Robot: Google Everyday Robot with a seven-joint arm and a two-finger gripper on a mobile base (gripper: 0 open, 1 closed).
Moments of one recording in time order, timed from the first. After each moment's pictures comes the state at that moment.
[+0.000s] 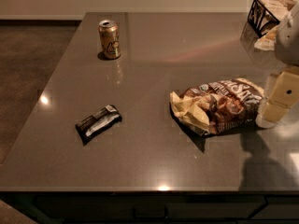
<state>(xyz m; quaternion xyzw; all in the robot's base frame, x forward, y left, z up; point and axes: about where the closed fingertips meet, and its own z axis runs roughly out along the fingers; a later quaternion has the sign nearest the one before) 0.438 -0.216 0.977 -0.60 0.78 -0.04 0.16</state>
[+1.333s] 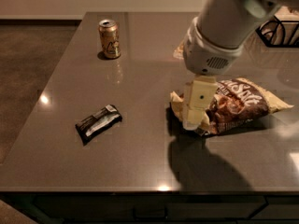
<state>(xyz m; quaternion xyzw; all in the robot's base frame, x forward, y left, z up) 0.464 -0.081 0.941 -0.71 0.69 0.01 0.16</state>
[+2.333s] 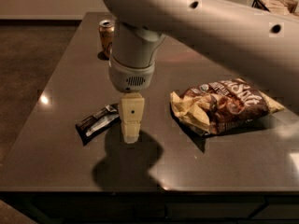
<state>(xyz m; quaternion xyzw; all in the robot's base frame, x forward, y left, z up) 0.469 0.058 0.878 -0.79 0.60 0.06 0.11</state>
